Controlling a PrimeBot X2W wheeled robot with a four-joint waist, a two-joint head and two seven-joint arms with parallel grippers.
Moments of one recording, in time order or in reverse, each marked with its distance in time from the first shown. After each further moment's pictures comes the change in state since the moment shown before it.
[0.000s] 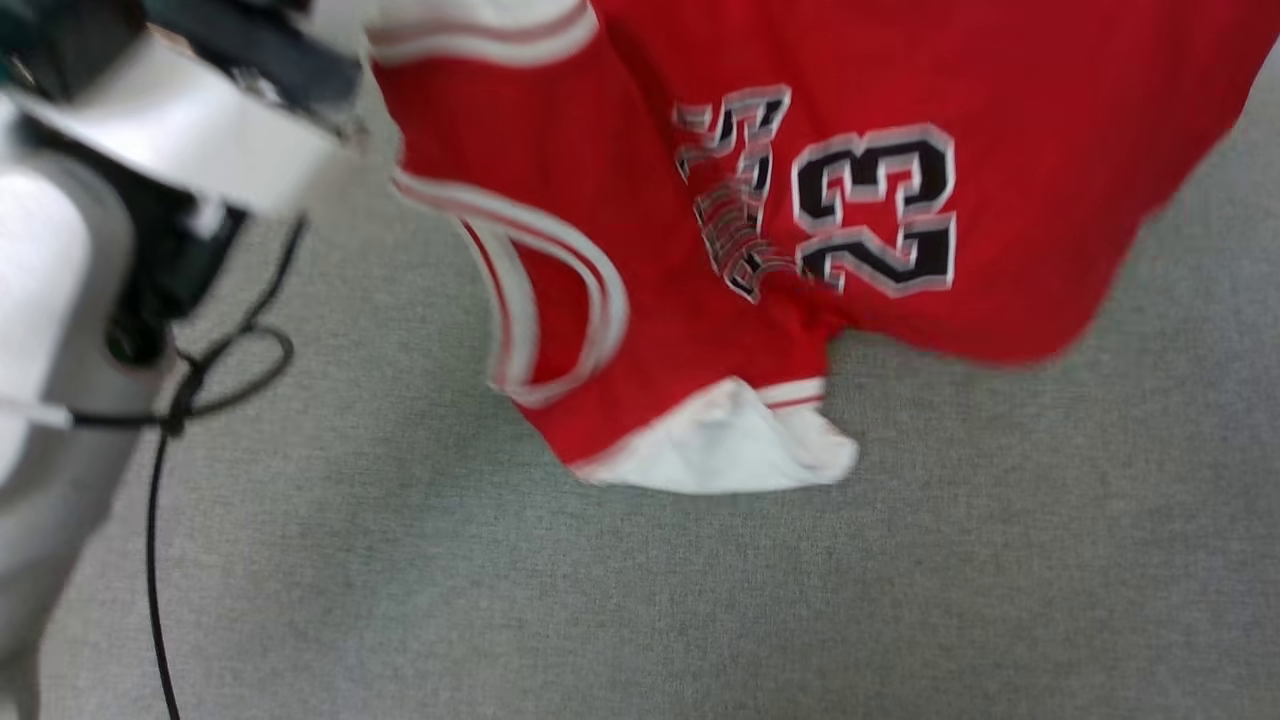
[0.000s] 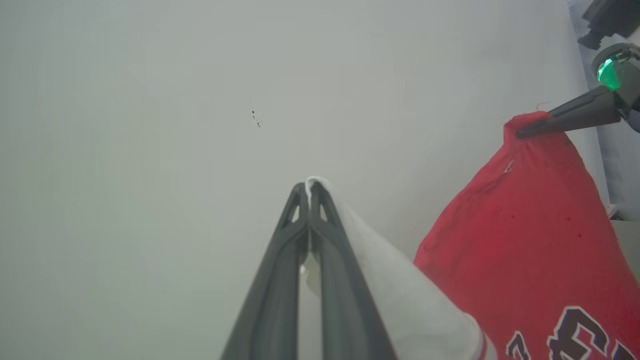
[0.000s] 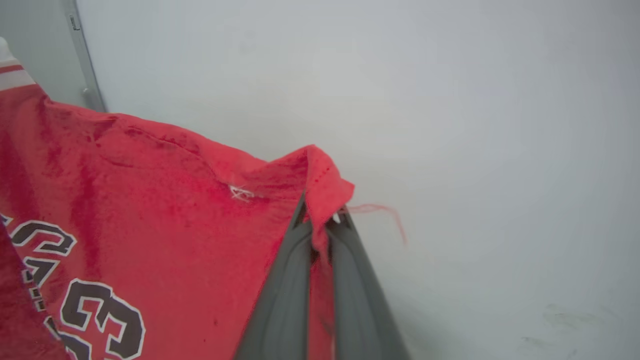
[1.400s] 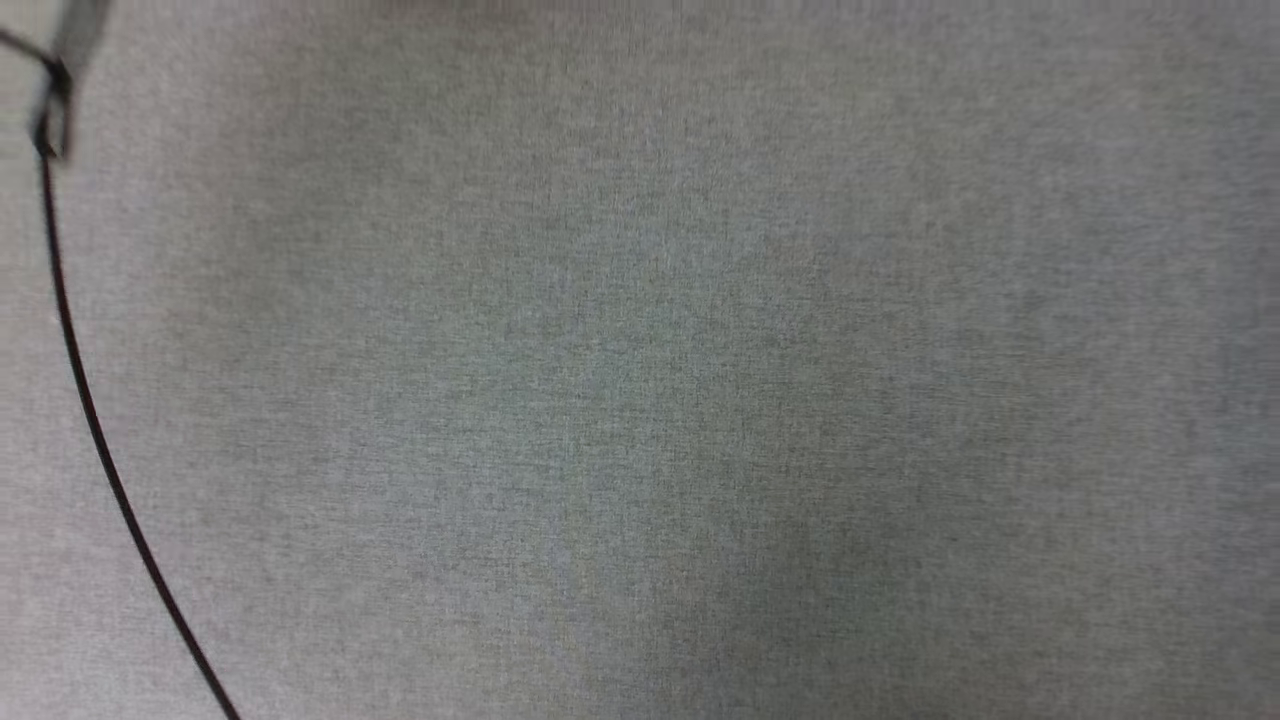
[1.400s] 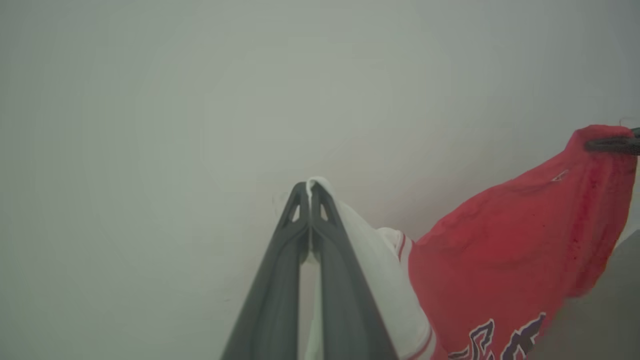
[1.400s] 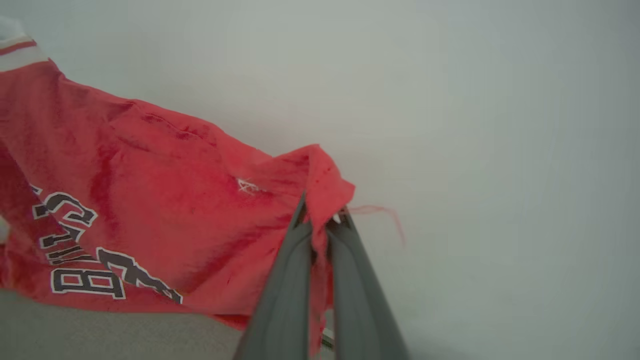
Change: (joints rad) left arm -0.625 -0.053 -0.214 0.728 -0.193 -0.124 -0.195; right arm -0.464 0.296 0.130 0.646 -0.146 0.000 -0.347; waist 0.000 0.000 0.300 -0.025
